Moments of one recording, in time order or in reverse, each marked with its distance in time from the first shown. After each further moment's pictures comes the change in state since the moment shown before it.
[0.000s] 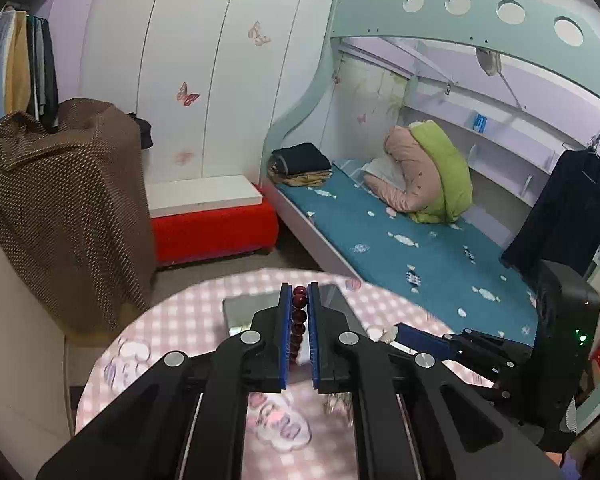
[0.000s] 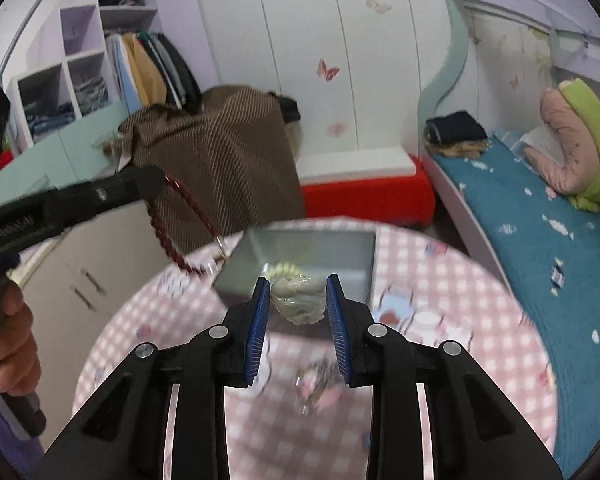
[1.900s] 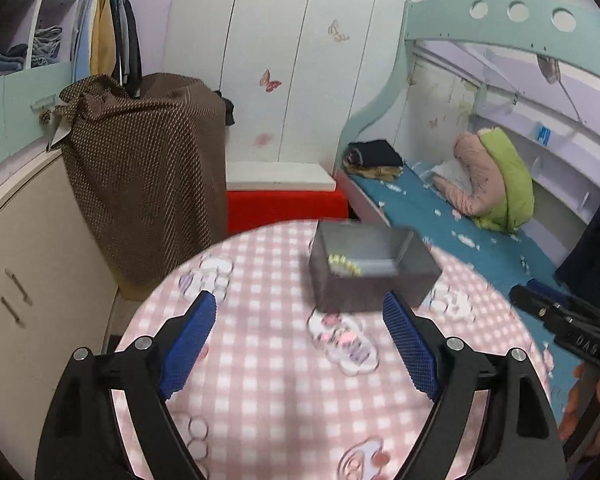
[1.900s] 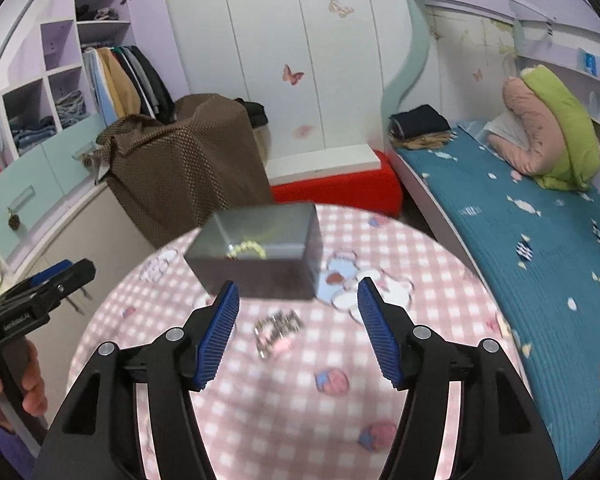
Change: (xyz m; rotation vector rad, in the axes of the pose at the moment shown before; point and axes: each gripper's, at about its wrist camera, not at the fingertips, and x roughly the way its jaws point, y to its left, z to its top) left arm -0.050 0.031 -0.095 -0.118 0.012 0.257; right arm -0.057 -0.025 -0.049 0.065 0.006 -0.096
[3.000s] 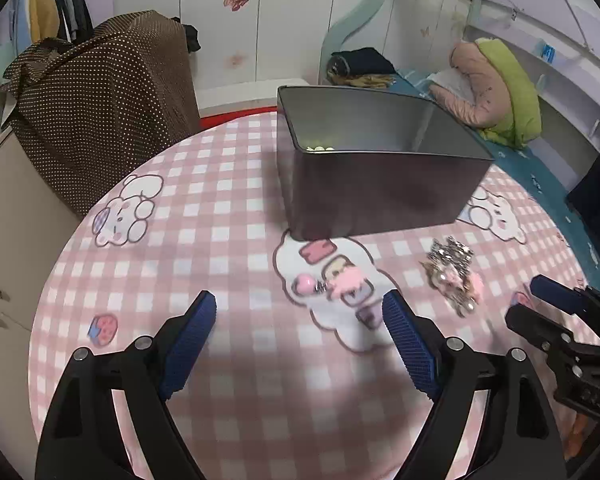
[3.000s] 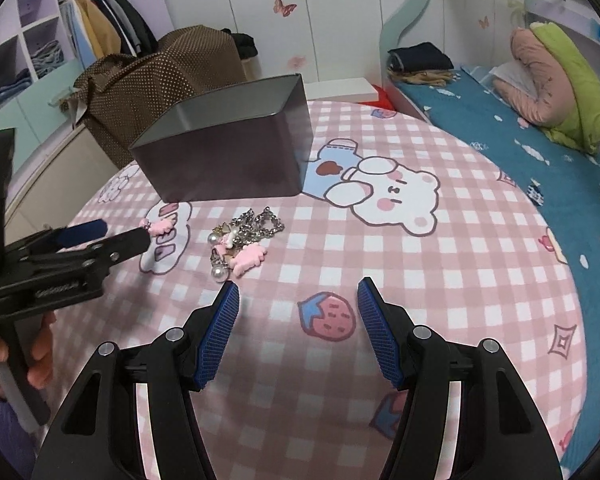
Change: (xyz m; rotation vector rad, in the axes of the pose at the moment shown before) left arm 0.125 -0.030 -0.036 0.113 0.291 -0.014; right arm 0.083 -0.010 -0.058 0.005 0.214 -0.015
